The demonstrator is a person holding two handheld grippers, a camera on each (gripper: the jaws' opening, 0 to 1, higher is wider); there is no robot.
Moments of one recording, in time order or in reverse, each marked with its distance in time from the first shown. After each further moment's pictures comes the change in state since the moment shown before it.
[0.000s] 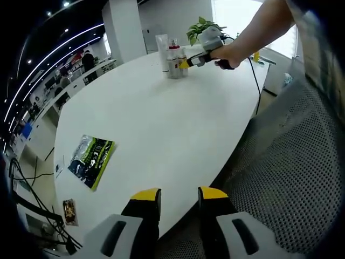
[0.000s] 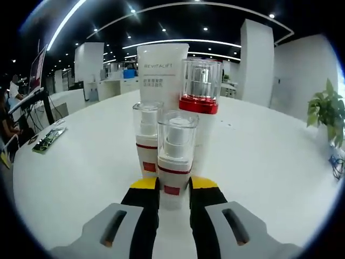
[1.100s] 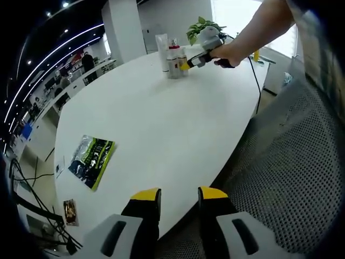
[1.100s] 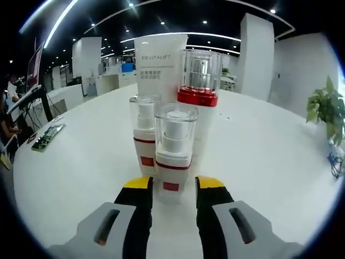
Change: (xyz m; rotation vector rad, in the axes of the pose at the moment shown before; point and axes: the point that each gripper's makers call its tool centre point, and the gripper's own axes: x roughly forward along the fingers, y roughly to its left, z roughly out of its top) left arm 0.000 0.001 0.000 0.005 0.000 0.002; right arm -0.001 -0.003 -0.006 0.024 0.052 -0.016
